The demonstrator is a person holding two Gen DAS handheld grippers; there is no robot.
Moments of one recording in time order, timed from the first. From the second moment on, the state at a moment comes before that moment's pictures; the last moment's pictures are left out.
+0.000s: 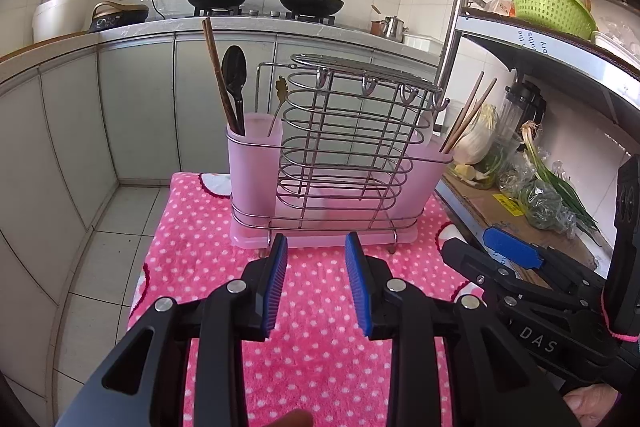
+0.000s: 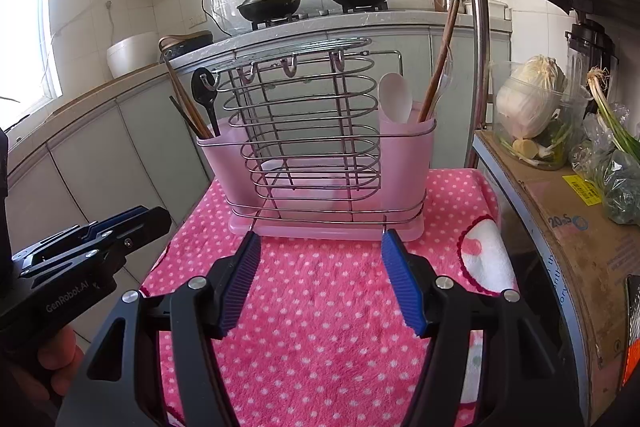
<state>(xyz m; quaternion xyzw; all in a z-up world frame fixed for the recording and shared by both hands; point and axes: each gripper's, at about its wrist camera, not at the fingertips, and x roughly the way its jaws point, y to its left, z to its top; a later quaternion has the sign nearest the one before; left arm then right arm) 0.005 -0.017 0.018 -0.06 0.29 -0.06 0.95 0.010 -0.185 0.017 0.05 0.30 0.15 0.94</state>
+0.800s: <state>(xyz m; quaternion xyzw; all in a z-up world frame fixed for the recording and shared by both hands) 0.002 -0.019 0.018 -0.06 0.29 -0.06 0.95 0.010 -0.186 0.017 0.05 0.30 0.15 0.94</state>
